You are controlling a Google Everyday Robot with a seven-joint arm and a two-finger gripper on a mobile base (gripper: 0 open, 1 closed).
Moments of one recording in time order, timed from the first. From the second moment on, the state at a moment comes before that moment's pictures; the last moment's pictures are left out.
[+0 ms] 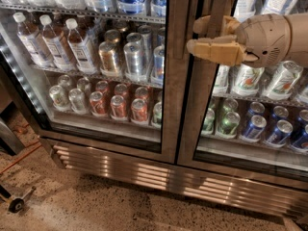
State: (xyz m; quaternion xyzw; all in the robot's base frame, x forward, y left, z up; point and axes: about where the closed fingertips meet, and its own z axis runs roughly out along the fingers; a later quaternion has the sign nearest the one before) arm 0.493 -0.086 1.014 -0.56 0.50 0.42 0.51
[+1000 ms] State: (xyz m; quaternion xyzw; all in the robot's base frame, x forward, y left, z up) arm 0.493 -0.085 1.014 -0.56 0.50 0.42 0.51
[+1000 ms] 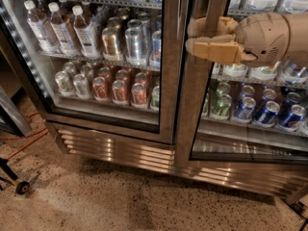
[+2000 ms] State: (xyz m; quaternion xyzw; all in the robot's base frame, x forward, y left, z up) arm 0.493 -0.085 1.014 -0.56 0.50 0.42 0.51
